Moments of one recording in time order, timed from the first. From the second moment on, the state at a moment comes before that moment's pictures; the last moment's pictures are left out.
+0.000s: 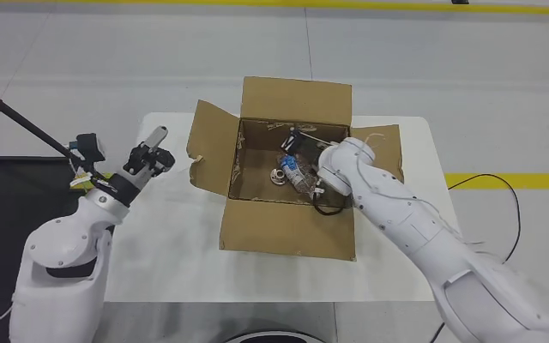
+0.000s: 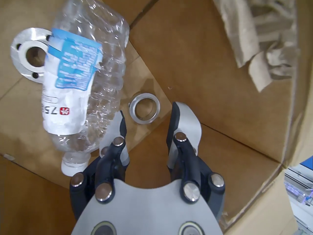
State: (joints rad) left arm 1.39 -1.18 -1.77 -1.94 -0.10 0.13 -0.56; right arm -0.38 -1.31 0.55 -1.16 -1.17 -0.17 1.01
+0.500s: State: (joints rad) left arm 1.28 -1.17 -1.63 -1.89 -0.02 0.11 -0.64; right arm -0.78 -1.13 1.08 -1.76 -1.05 -0.32 1.02
